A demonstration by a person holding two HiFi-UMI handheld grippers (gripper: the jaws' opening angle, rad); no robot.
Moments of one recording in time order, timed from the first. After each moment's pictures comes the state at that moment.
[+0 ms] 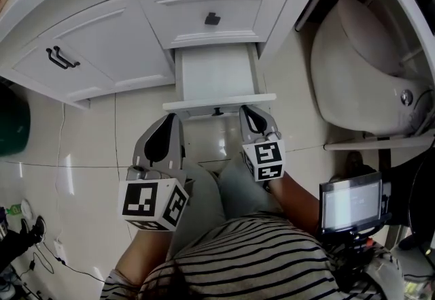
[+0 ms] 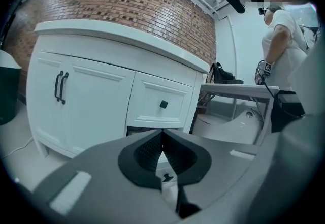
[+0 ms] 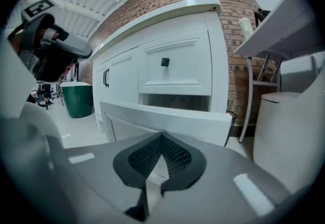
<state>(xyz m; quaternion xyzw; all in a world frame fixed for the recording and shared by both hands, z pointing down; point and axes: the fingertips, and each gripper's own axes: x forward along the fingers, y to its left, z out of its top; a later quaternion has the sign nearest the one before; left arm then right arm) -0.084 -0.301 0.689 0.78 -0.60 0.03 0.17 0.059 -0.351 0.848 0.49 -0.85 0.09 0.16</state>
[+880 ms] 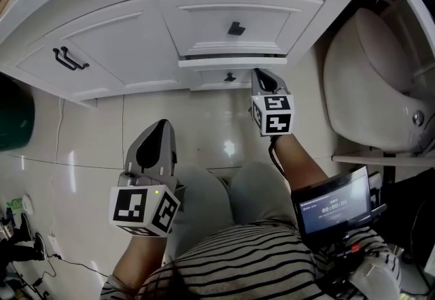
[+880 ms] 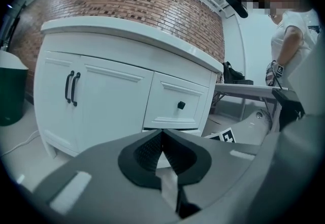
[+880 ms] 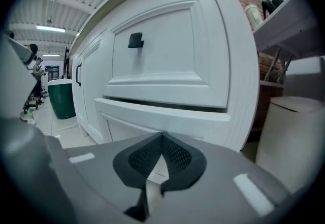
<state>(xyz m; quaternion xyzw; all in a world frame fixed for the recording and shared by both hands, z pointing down) -0.137 -0.319 0.698 0.76 -0.63 0.03 0.18 0.046 -0.498 0.848 0.52 -0.83 0.10 0.18</state>
